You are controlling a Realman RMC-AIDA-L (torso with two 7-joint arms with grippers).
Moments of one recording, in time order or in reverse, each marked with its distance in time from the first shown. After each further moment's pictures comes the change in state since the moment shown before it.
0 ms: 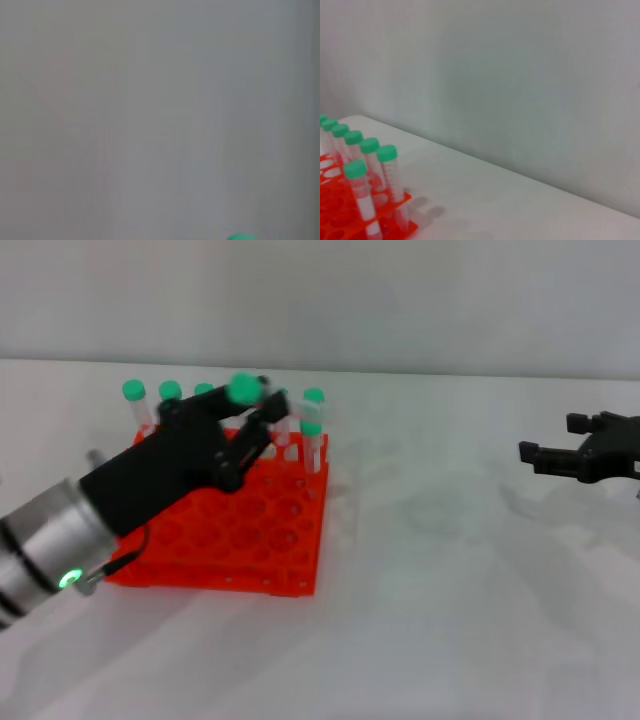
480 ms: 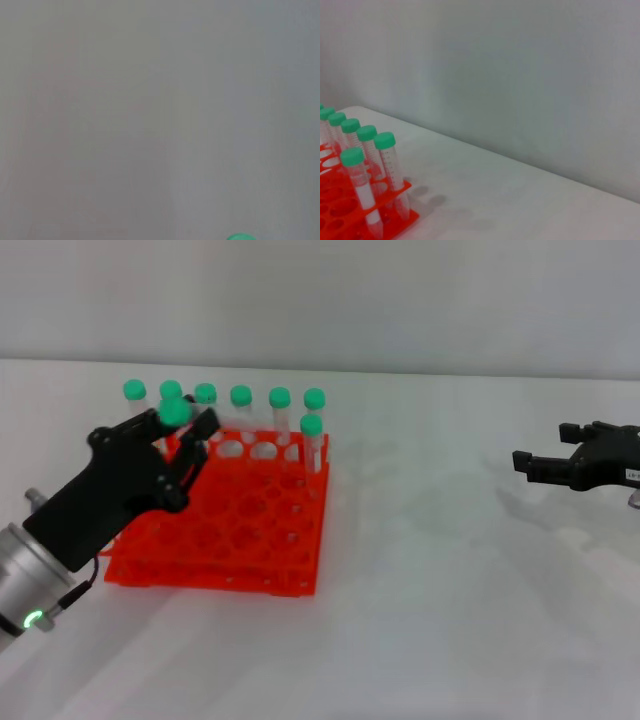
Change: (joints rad) left arm 0.092 -0.010 0.007 -0.052 -0.137 -0.010 0.196; right arm 0.027 -0.001 0.001 0.055 -0.003 -0.006 -0.013
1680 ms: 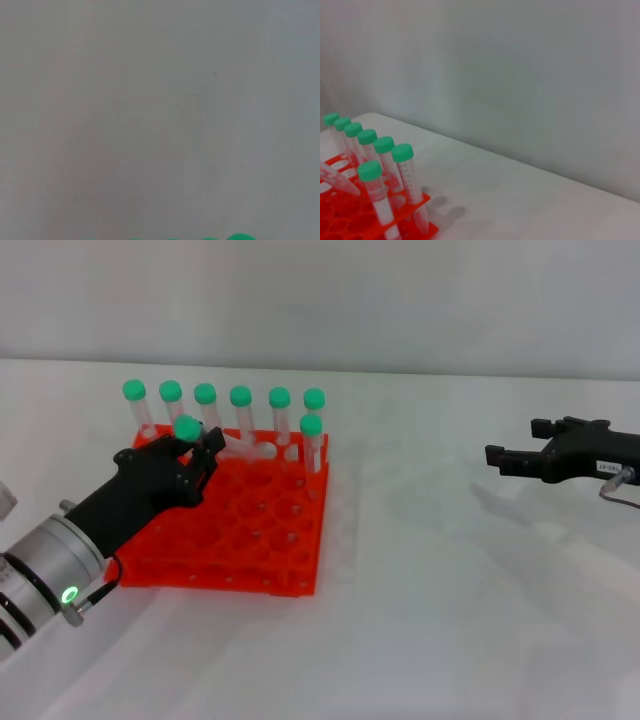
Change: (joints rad) left arm -0.171 0.010 -0.006 -0.244 -0.052 -0.168 -0.090; right arm 0.063 0.009 -0.009 0.059 0.015 -0.003 0.009
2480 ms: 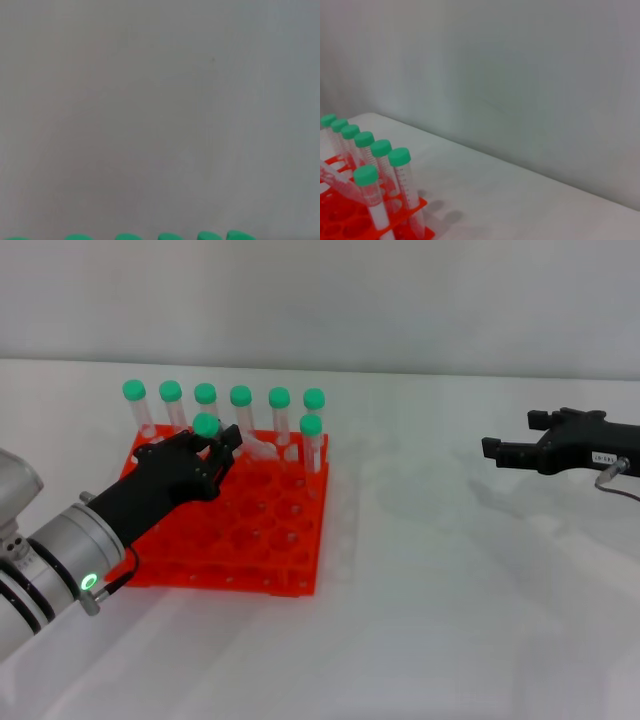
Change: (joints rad) left arm -0.065 -0.001 0.004 -0.053 0.000 -0.027 -0.009; right arm 0.025 -0.003 0.000 0.010 -0.009 -0.014 0.000
